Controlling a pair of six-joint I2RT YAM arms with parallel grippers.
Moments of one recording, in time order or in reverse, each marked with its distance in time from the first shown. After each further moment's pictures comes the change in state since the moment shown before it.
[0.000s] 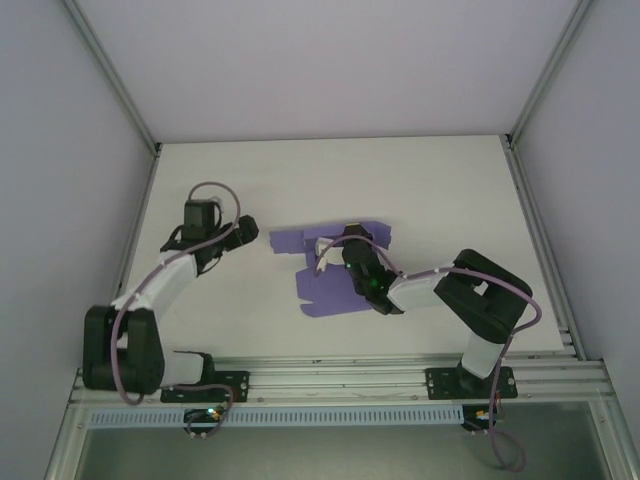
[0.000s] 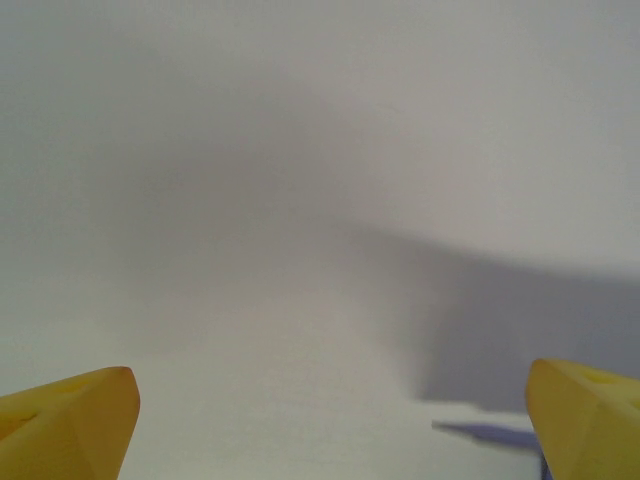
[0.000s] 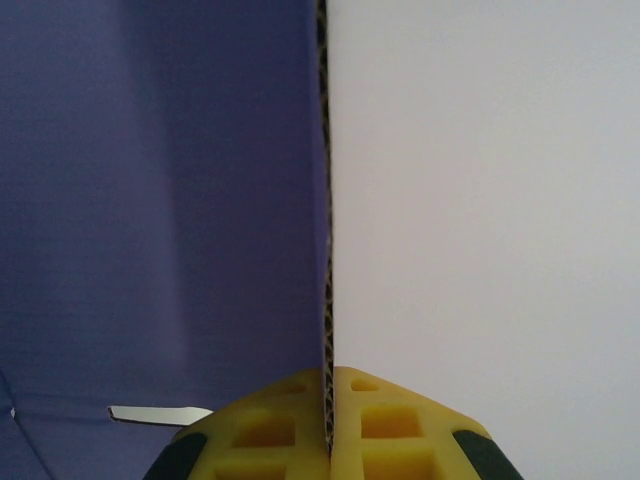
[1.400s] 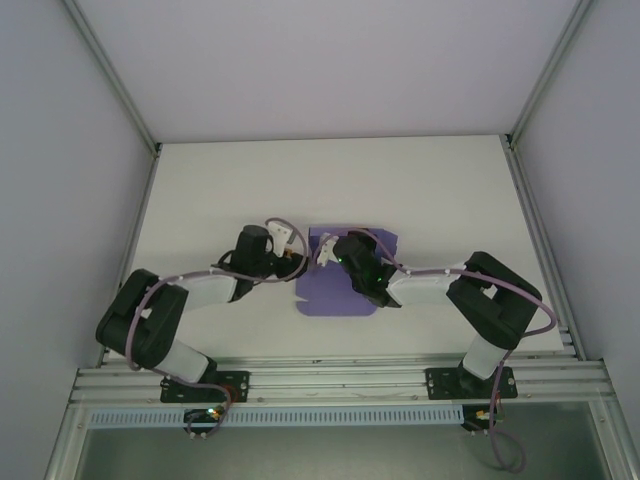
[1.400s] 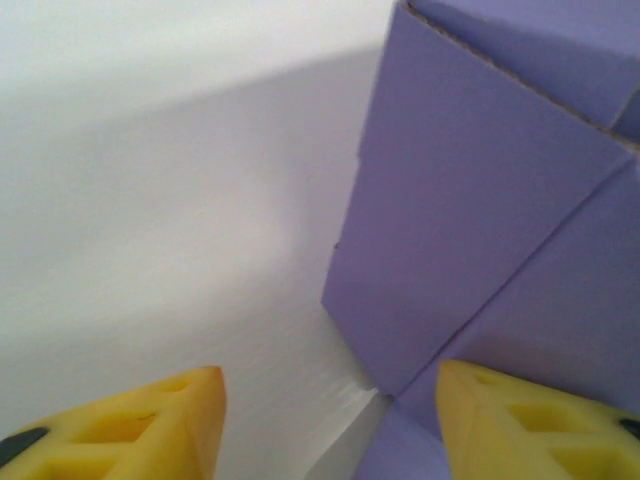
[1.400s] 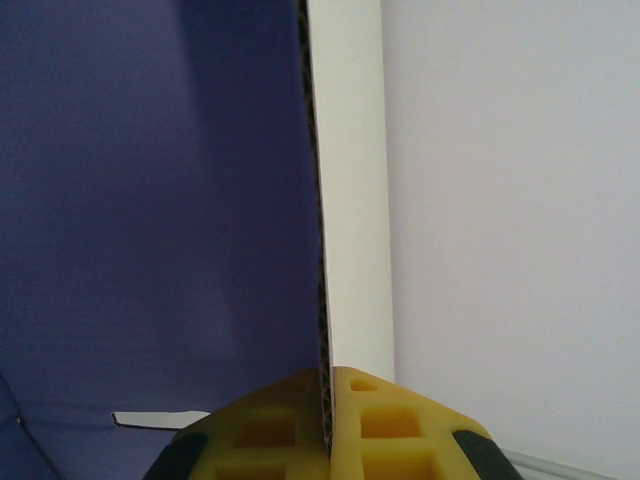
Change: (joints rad) left arm -0.369 0.101 -0.275 0.546 0.143 0.314; right arm 0.010 -0.058 0.089 -0.396 0.061 0.288
